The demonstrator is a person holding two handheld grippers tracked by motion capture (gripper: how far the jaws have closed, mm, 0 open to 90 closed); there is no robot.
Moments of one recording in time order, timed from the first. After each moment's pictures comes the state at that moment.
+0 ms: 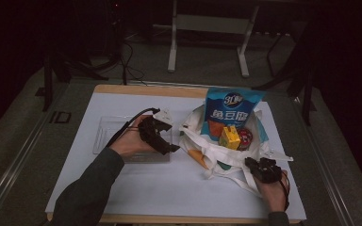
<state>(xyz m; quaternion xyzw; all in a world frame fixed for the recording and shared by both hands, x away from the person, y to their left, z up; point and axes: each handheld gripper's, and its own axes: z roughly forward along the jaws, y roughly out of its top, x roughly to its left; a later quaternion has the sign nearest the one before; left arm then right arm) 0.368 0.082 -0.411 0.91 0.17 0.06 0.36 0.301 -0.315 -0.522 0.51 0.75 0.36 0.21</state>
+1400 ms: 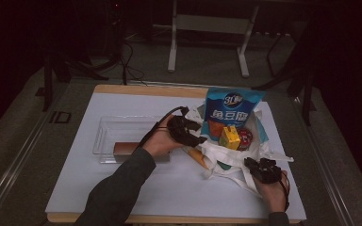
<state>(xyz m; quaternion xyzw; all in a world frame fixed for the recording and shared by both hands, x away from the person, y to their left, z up) 0.372 0.002 -0.404 0.90 0.17 0.11 0.38 0.300 -0.315 -0.523 0.51 0.75 0.37 0.21</state>
